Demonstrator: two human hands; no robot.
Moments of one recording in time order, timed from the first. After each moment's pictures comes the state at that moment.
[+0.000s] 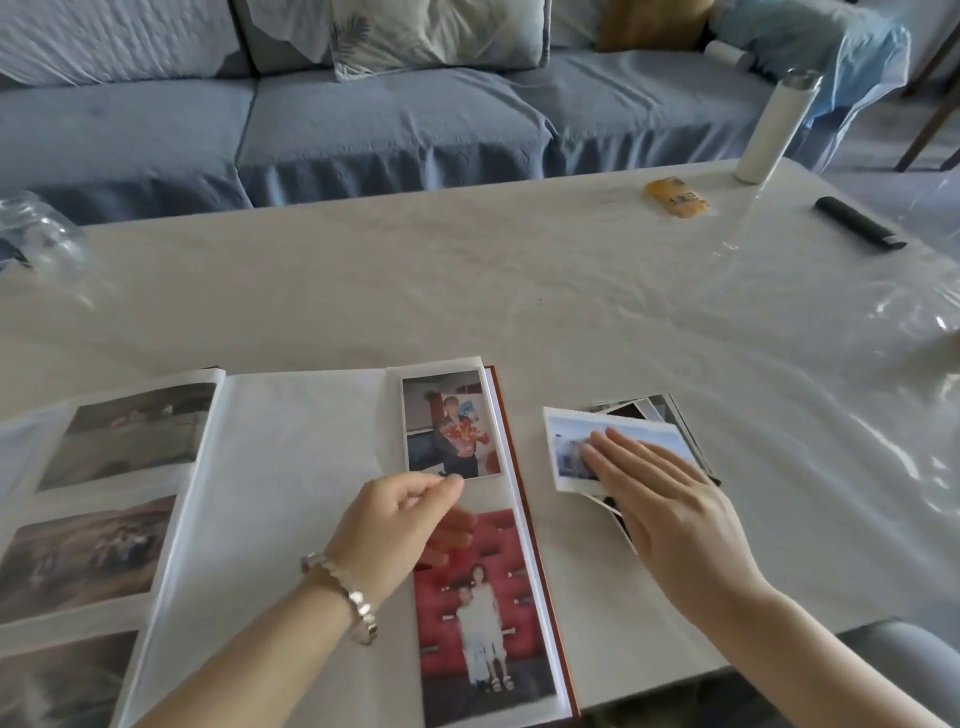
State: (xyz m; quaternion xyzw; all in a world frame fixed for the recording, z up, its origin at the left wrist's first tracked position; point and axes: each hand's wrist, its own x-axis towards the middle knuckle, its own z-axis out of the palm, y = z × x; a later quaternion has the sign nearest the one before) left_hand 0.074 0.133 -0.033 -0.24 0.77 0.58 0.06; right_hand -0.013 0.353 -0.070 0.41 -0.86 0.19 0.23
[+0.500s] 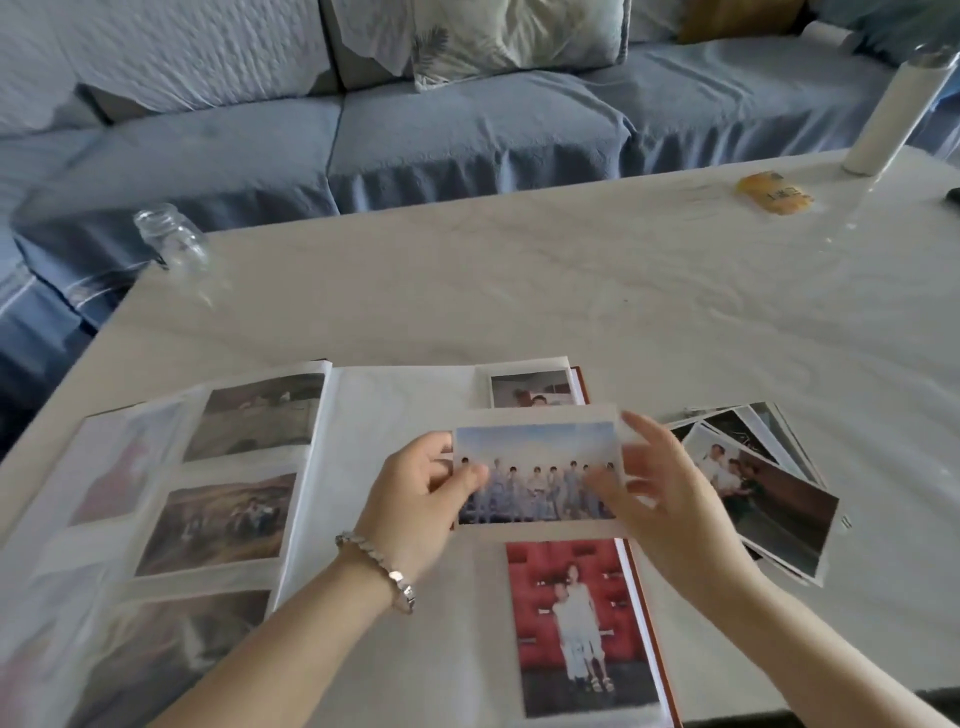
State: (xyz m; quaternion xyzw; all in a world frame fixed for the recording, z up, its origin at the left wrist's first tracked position) left_hand 0.089 0.090 -0.024 -0.23 0.83 0.50 -0.07; right_hand 0.016 0.273 -0.043 0.16 -0.82 0.53 -0.17
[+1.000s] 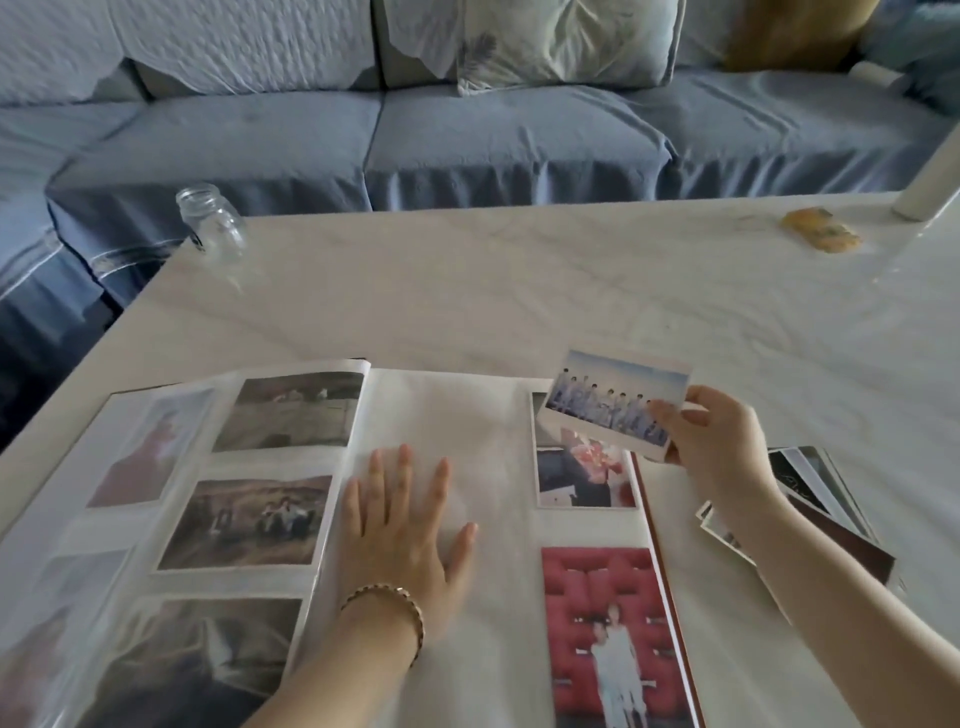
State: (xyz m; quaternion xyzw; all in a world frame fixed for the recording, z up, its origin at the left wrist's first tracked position) left_hand 0.118 0.050 -0.105 -0.24 0.97 0.05 0.01; right_hand -0.067 0.238 -0.054 0.04 -0.84 0.53 -0.07
